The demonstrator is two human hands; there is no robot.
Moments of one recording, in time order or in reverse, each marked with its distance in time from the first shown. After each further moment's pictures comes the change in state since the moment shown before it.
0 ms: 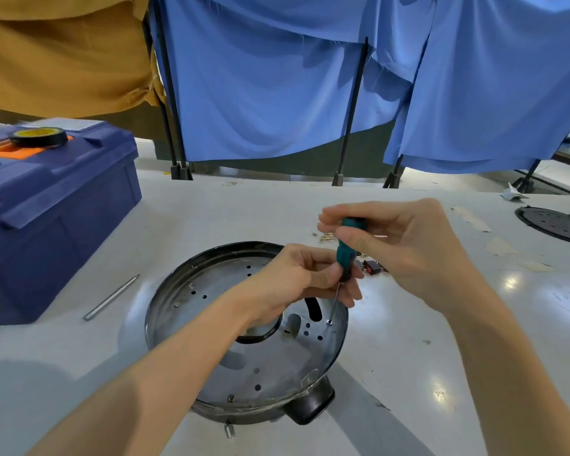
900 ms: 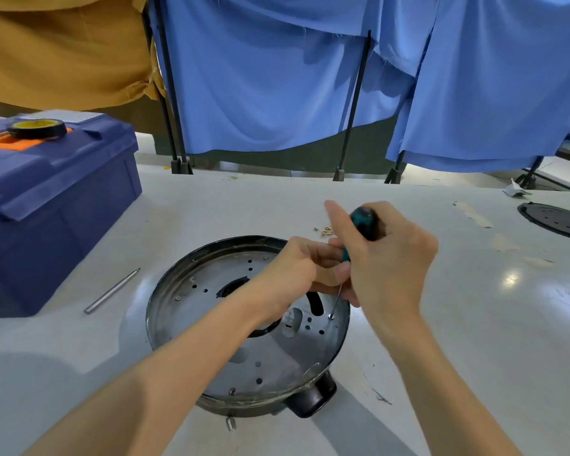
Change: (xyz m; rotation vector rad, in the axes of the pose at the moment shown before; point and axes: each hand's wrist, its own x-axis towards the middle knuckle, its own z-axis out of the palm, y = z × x) left_hand 0.002 -0.004 0.006 0.045 0.152 -0.005; right_hand 0.000 0.024 0.055 -0.348 0.638 -0.010
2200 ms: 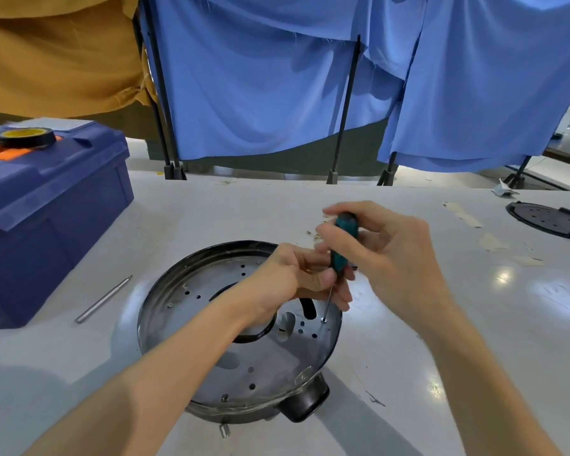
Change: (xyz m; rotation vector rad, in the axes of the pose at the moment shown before) left_hand -0.001 0.004 -0.004 0.013 -0.088 0.000; right_hand 0.013 0.004 -0.032 0.307 -0.456 0.083
